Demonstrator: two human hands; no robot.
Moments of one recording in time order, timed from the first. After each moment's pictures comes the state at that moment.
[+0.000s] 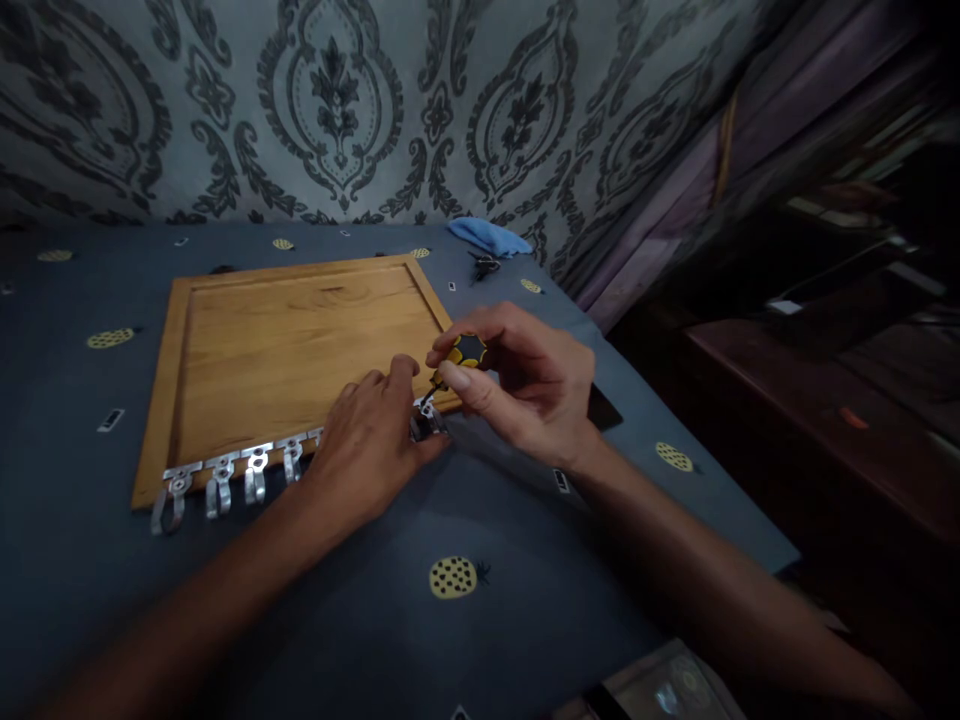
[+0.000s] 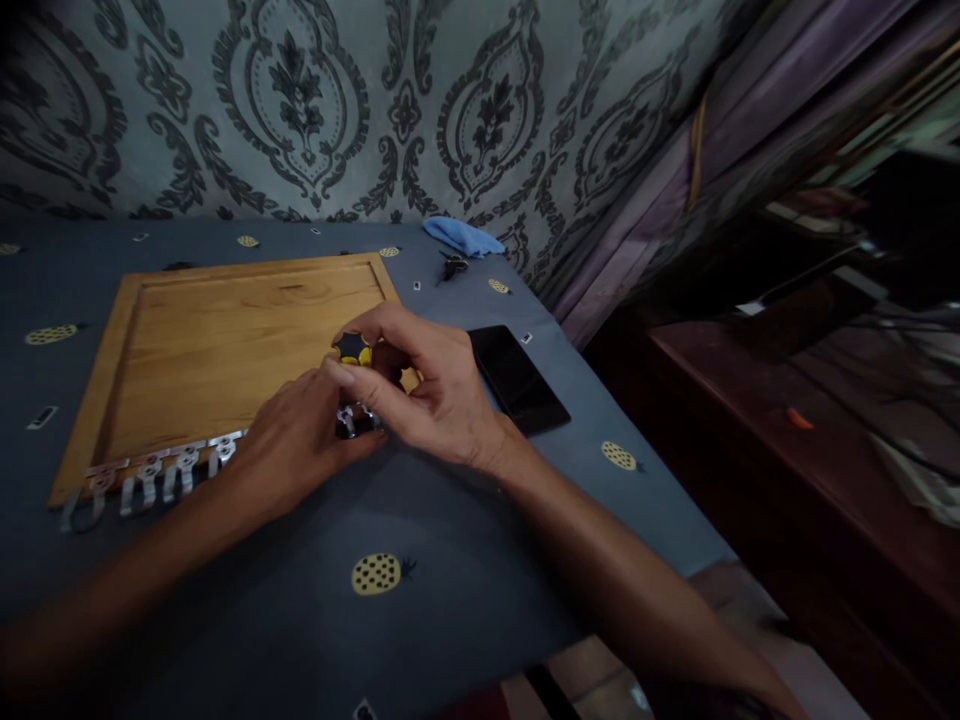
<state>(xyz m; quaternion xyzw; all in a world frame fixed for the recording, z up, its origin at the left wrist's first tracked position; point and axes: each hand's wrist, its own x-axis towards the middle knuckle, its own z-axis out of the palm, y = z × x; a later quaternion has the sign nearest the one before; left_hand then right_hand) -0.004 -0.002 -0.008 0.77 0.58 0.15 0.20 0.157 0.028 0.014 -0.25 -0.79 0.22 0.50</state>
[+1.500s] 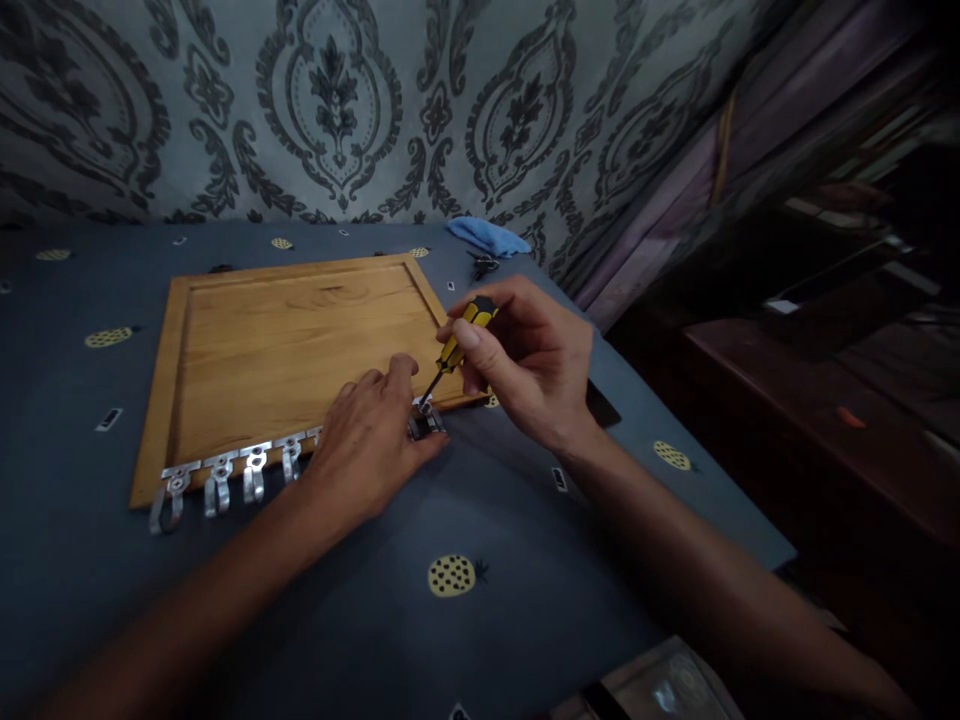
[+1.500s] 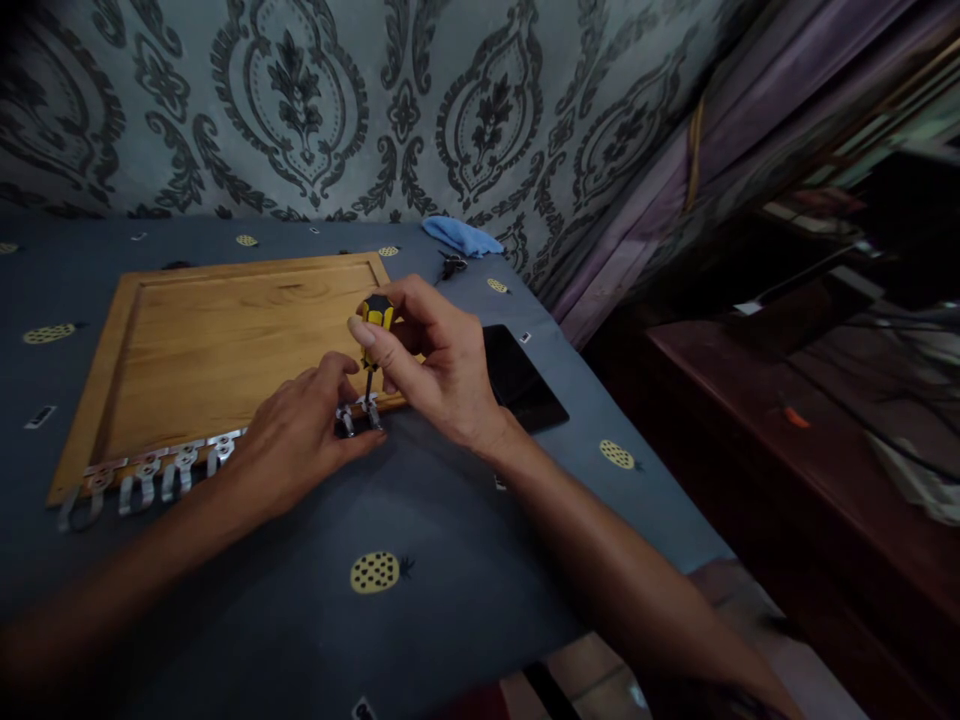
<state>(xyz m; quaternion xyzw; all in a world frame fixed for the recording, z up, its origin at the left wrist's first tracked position) -0.002 -0.003 -0.007 0.76 0.60 0.15 0.20 0.154 0.039 0.011 -0.31 -0.72 0.32 0.54</state>
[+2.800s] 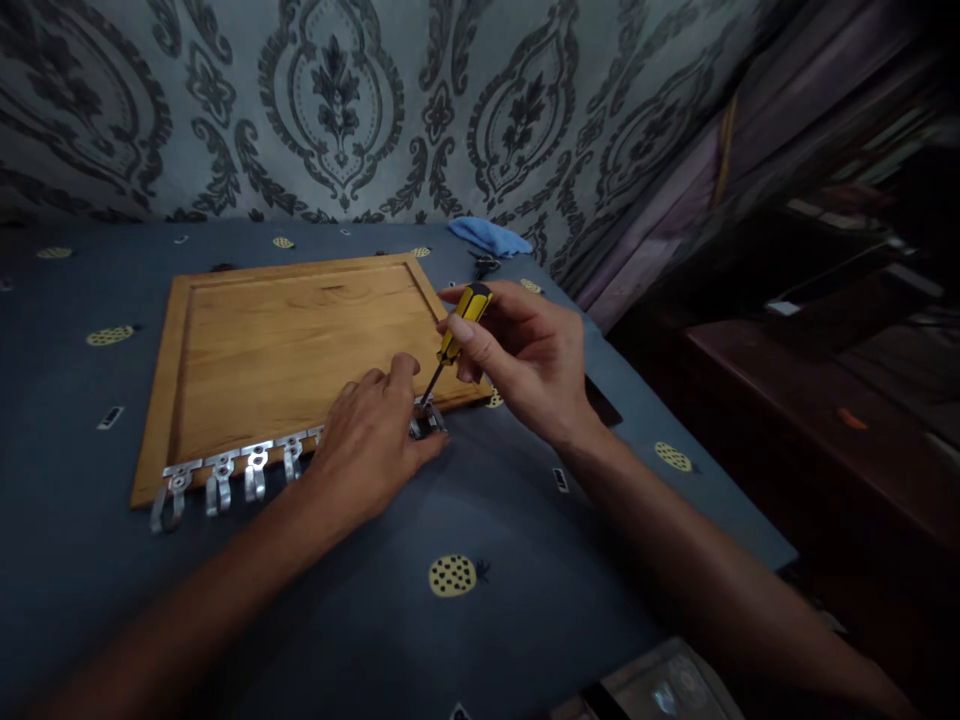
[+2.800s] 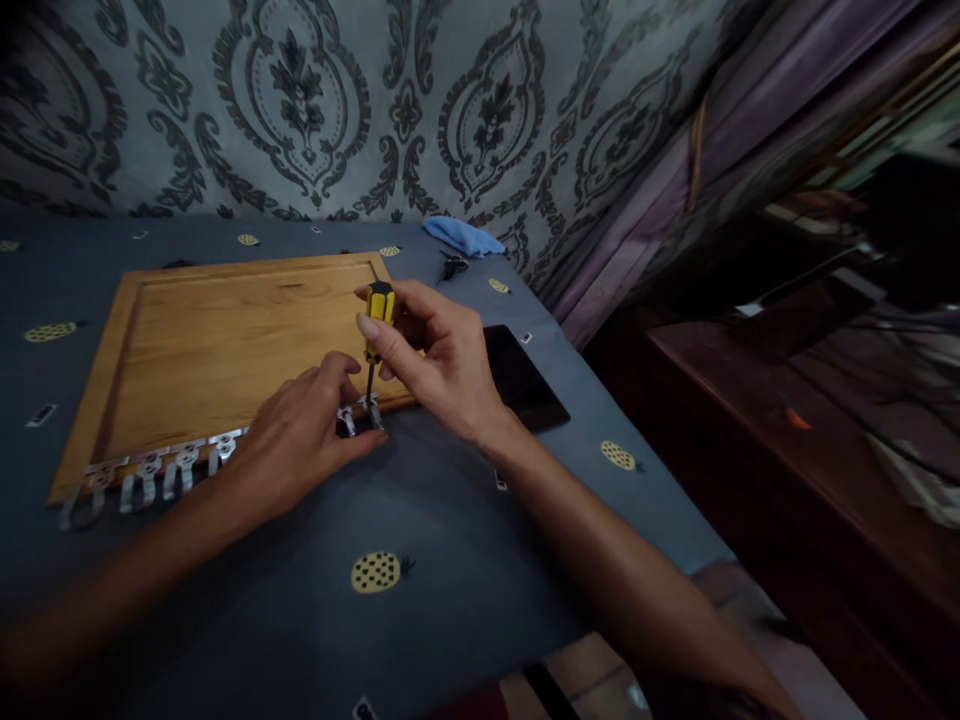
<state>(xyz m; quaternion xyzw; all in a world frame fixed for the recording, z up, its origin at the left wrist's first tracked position) -0.002 -0.003 -0.004 0.76 0.60 0.15 0.20 0.157 0.047 0.011 -0.30 -0.72 0.34 0.52</state>
